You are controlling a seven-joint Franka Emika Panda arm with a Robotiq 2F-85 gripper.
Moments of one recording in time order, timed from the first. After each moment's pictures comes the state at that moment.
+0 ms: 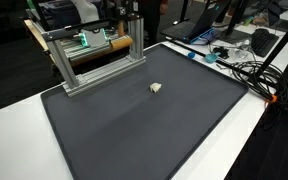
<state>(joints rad) -0.03 -0.54 0.03 -2.55 -0.04 1.97 0.05</state>
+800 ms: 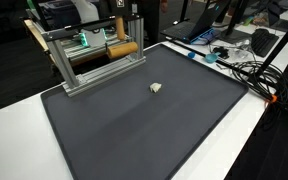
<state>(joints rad) -0.09 -0.35 -0.07 -2.32 -0.11 2.18 -0.03</state>
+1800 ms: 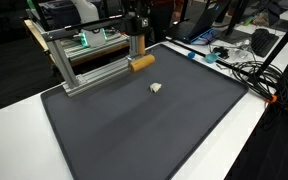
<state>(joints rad) -0.04 -0.08 -0.03 -2.13 -0.08 2.19 -0.07</state>
